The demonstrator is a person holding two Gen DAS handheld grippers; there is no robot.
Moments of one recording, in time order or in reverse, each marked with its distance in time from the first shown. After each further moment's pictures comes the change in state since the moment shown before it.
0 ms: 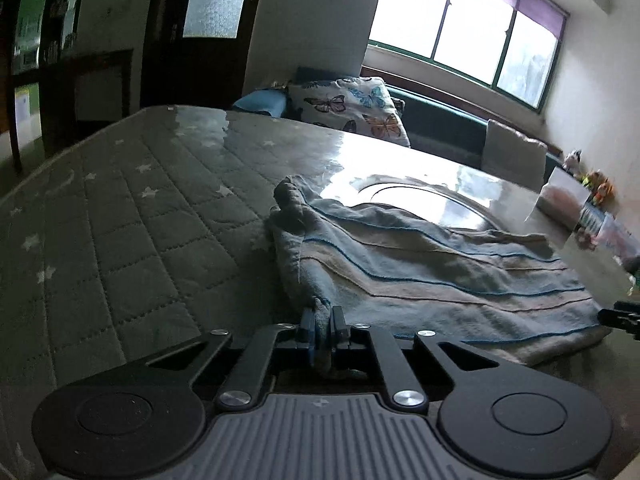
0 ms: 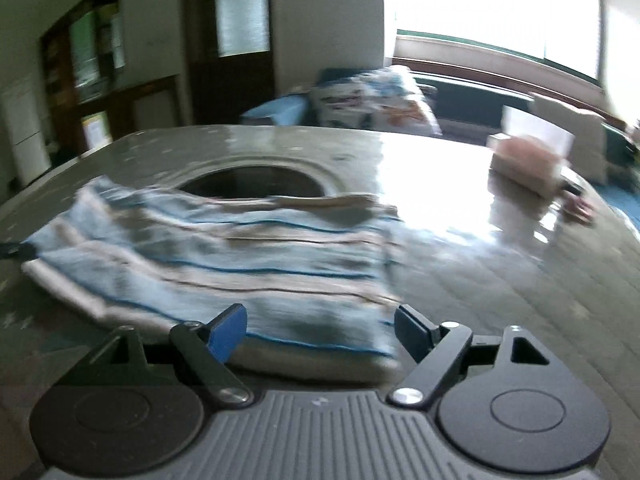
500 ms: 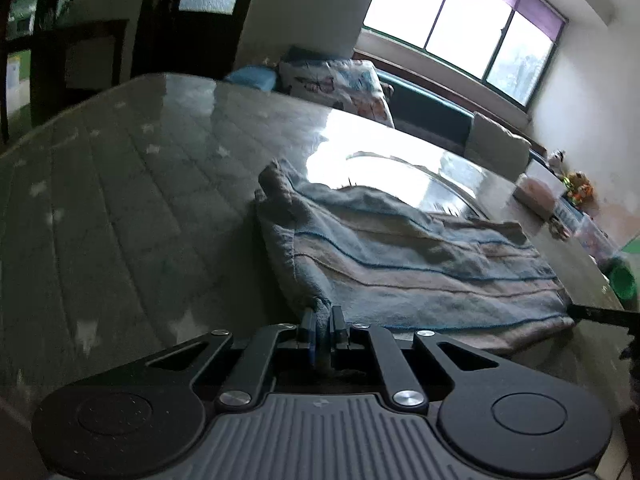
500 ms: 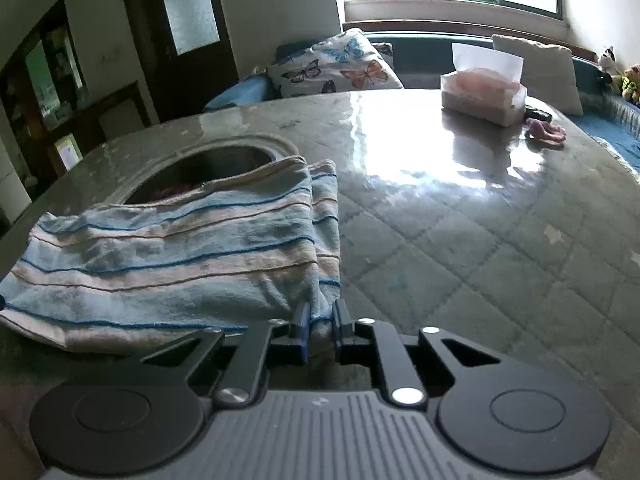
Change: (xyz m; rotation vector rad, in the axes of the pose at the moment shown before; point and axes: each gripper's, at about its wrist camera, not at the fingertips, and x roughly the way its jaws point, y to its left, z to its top) left arm -0.024 0.007 -0.010 -0.048 0.081 -0.077; right arm 0.005 -0.042 -0.016 0.136 0.098 0.002
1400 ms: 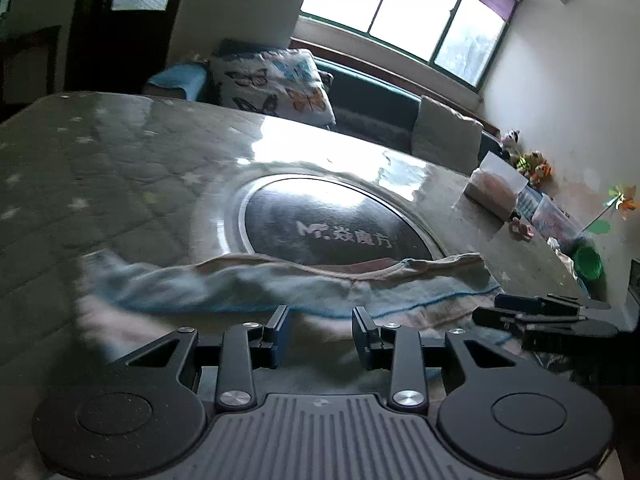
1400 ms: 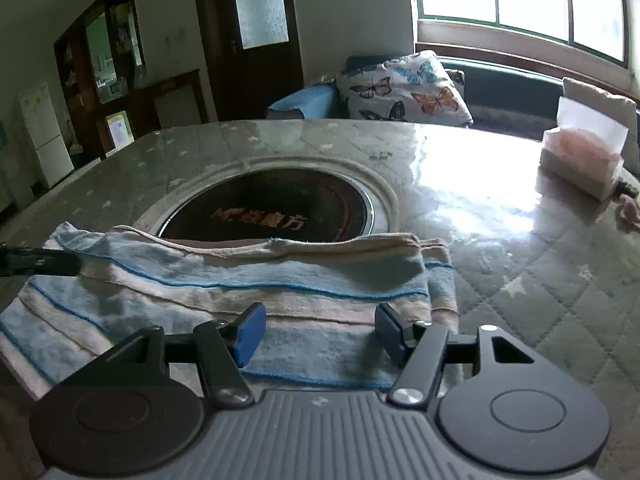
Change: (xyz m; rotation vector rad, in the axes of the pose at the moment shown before) left arm 0.108 -0.083 0.072 0.092 0.025 -0.142; right arm 0.060 0.065 0.050 -0.158 -0.044 0.126
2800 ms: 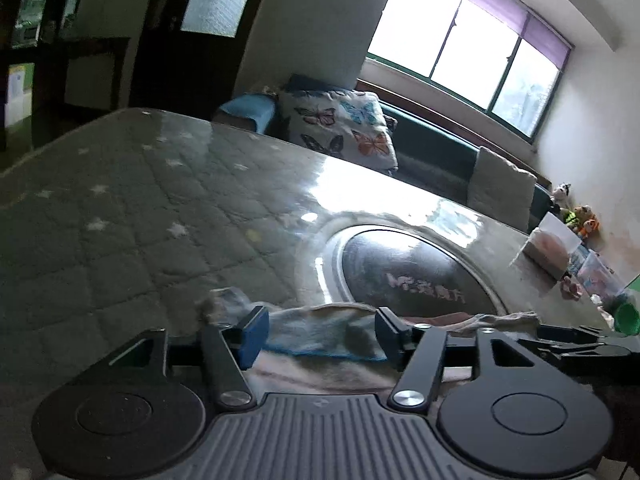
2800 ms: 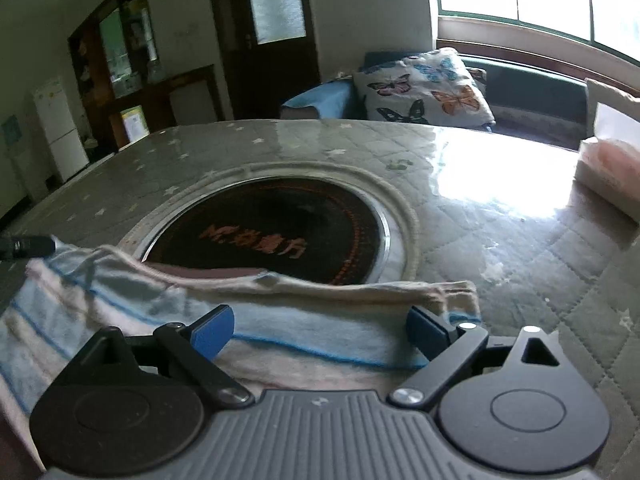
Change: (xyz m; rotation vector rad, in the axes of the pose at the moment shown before) left arm -0.048 0.056 -0.002 -0.113 -0.136 0.174; right arm 0.032 -0.008 0.026 -0.040 0.012 0.061
